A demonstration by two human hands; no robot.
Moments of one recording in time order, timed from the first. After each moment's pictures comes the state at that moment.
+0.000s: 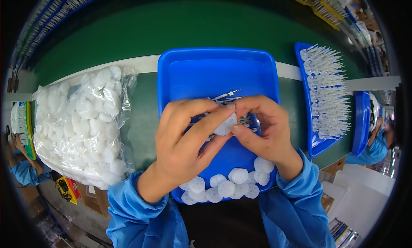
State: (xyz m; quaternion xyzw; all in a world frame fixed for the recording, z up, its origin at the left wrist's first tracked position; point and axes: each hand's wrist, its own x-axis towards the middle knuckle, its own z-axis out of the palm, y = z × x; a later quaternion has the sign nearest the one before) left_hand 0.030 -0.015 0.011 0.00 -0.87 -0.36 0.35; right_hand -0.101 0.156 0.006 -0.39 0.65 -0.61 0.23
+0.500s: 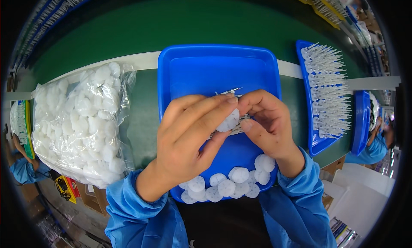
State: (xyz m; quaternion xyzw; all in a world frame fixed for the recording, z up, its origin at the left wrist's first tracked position) left_hand 0.027 -0.017 0.012 -0.02 -0.87 -0.37 0.33; right_hand -0.106 0.160 0.008 -0.35 0.55 -0.67 0.34
